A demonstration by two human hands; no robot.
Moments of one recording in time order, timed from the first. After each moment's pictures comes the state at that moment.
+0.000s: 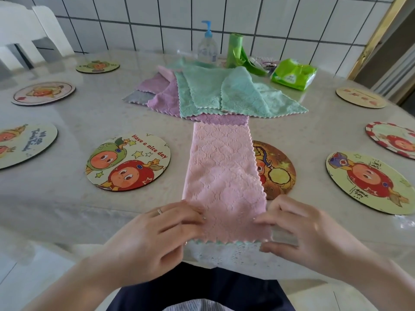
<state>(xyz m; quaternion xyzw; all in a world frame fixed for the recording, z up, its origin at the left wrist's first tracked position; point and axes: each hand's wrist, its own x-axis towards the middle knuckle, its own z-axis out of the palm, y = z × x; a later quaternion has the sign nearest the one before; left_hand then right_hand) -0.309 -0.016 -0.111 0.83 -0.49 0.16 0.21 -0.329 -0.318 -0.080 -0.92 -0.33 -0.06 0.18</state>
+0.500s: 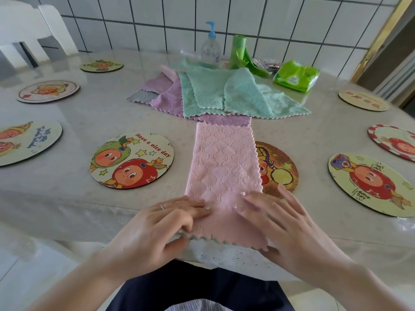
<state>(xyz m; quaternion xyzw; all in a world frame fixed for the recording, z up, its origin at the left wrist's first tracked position) -0.304 -0.016 -0.114 0.83 -0.45 0.17 0.30 -0.321 -0.300 -0.109 -0.92 -0.35 -0.16 0.03</state>
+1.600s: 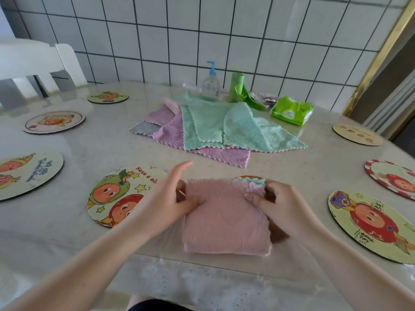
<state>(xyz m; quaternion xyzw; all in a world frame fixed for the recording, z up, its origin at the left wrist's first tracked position) -0.222 -0.040 -0.073 0.86 -0.18 0.04 0.47 -0.231 -0.290 -0.066 -0.91 -0.09 -0.11 0.39</state>
